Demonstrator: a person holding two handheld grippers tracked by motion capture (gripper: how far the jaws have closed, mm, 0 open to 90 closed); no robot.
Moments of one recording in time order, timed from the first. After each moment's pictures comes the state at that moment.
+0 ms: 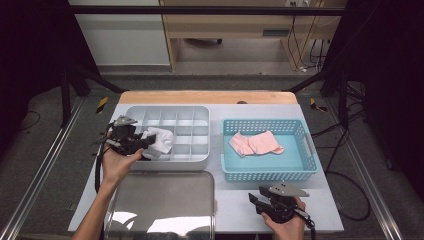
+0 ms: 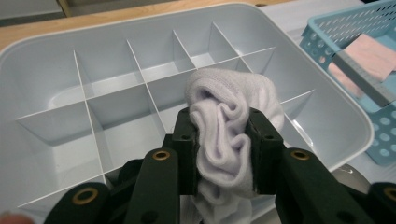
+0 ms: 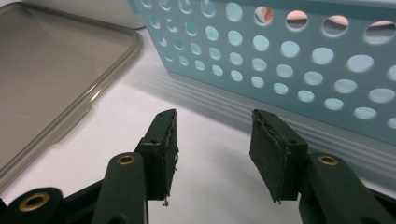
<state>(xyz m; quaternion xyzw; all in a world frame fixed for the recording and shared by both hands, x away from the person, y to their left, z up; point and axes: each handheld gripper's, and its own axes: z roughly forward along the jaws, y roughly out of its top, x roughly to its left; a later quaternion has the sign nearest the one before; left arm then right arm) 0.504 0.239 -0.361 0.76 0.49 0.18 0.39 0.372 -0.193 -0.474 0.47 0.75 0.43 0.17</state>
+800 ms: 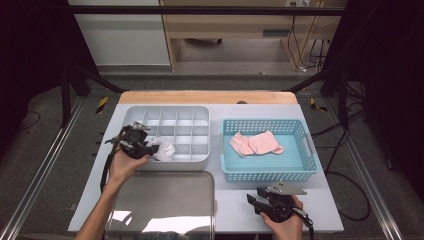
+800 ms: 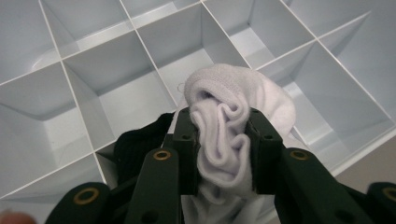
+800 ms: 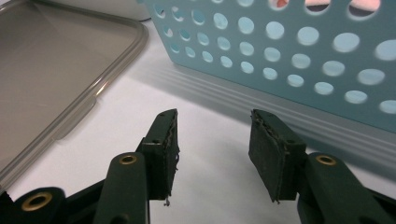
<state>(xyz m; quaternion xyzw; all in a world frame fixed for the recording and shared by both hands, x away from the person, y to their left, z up) 0.517 0.226 -0.392 0.82 0.46 0.17 0.29 0.376 -0.191 -0.478 0.47 0.76 0.43 0.15</state>
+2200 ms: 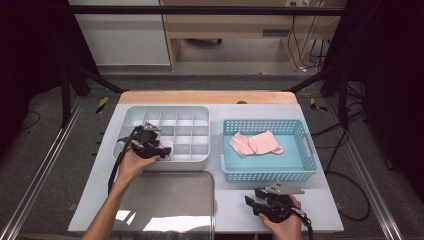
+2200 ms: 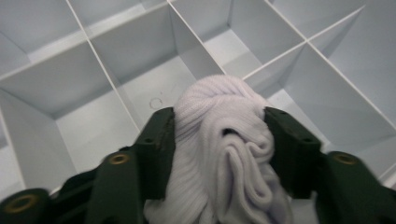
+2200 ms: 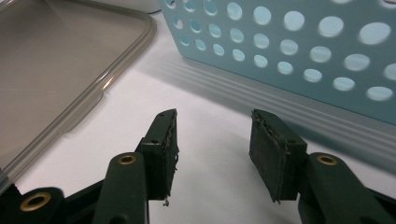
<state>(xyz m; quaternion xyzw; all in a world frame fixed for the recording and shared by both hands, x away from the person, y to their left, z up) 0.533 0.209 -0.413 0.83 0.44 0.15 0.30 0.377 -0.188 -0.481 0.47 0.76 0.43 0.13</state>
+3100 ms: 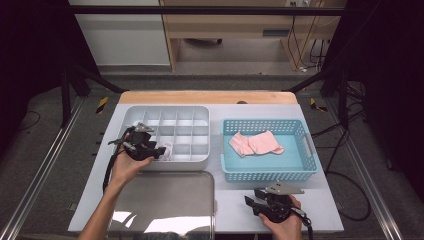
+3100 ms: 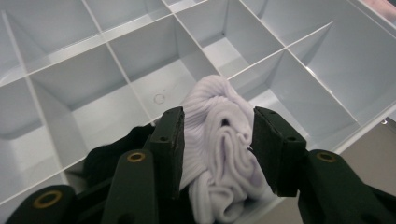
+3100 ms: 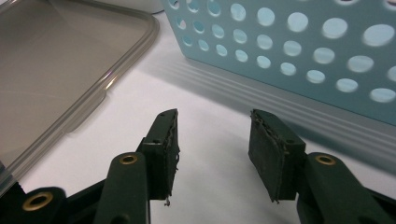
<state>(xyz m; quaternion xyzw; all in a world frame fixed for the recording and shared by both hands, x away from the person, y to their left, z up) 0.513 0.222 -0.393 0.82 0.44 0.16 0.32 0.377 -0.188 -0.480 0.46 0.77 0.43 0.13</state>
